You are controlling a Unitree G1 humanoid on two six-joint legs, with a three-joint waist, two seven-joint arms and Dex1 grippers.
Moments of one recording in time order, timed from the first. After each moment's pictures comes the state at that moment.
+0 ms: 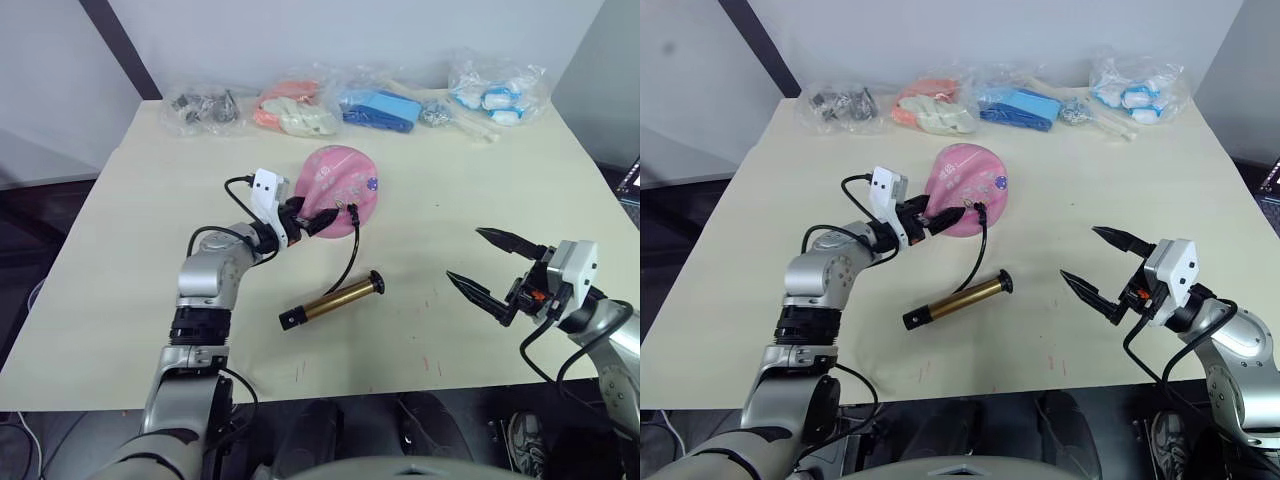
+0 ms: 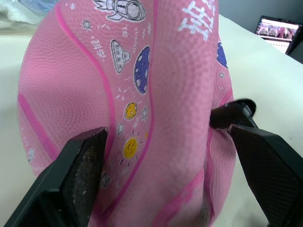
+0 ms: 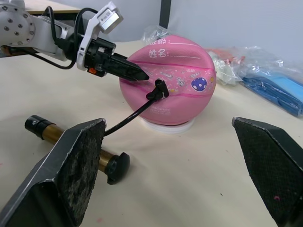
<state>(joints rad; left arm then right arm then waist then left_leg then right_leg) -0.58 0.40 0.08 0.17 -0.35 0.61 -0.69 0.07 -0.52 -0.22 -0.45 0.49 0.16 0.89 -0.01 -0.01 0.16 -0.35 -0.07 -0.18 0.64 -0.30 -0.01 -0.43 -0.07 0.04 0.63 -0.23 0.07</state>
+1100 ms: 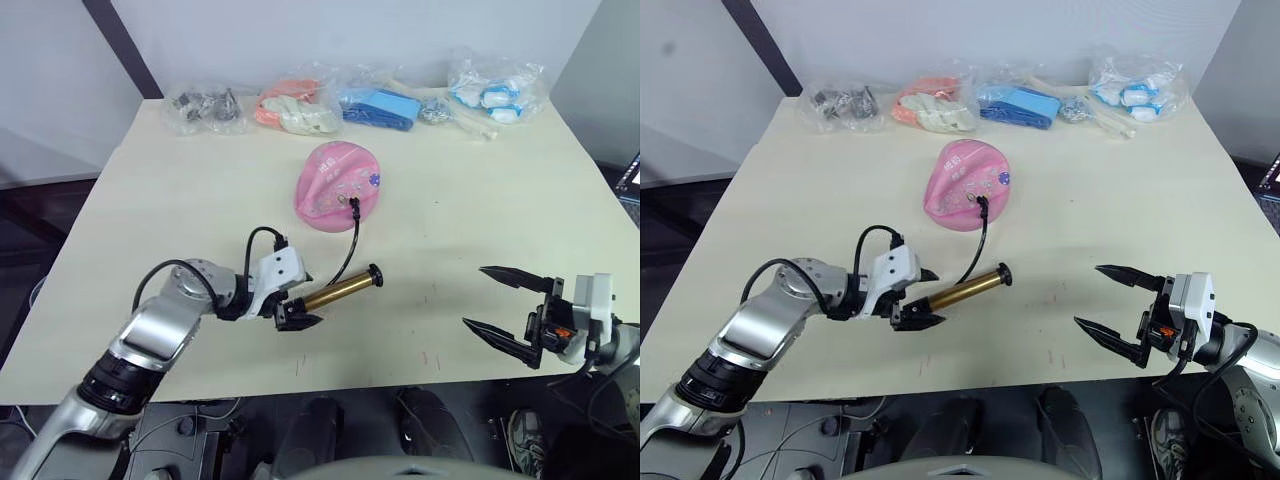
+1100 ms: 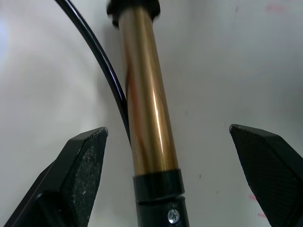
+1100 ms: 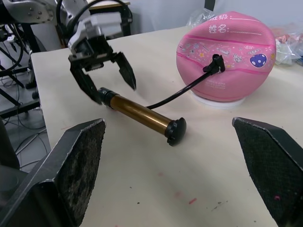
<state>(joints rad) -0.31 0.84 -0.29 -0.25 -0.16 0.58 -1.05 0.21 -0.63 -0.26 -0.39 0.61 0.10 1.12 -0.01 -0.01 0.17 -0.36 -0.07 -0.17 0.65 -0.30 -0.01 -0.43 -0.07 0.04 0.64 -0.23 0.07</state>
